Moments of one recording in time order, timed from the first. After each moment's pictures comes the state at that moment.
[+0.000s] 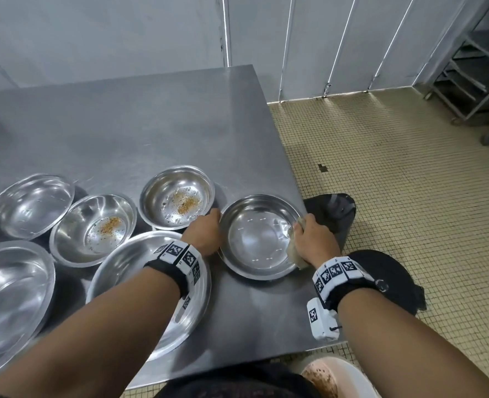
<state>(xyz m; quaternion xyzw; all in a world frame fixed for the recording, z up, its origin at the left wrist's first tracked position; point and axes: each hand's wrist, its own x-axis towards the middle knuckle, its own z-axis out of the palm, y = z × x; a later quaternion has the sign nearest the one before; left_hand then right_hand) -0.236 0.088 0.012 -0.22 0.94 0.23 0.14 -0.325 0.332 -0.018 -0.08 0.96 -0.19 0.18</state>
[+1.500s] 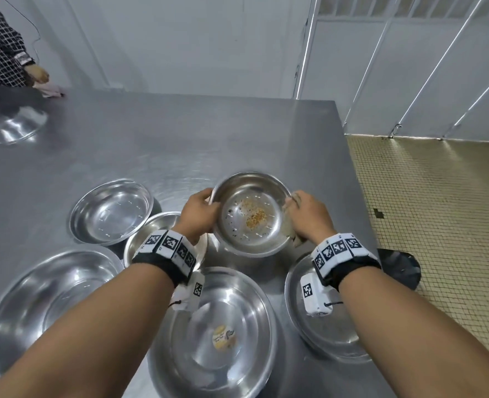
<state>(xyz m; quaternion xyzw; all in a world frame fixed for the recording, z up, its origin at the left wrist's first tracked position) -0.224 -0.100 0.066 -0.37 0.74 0.55 -0.10 -0.390 0.090 0.042 -0.25 0.91 -0.30 0.14</state>
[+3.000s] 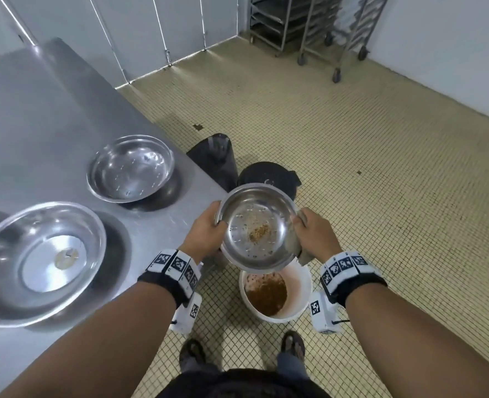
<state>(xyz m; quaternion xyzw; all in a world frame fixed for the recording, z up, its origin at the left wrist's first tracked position) -0.075 0.326 -0.012 0.01 0.84 0.51 0.20 -0.030 0.583 -0.025 0.17 0.91 -0.36 0.07</state>
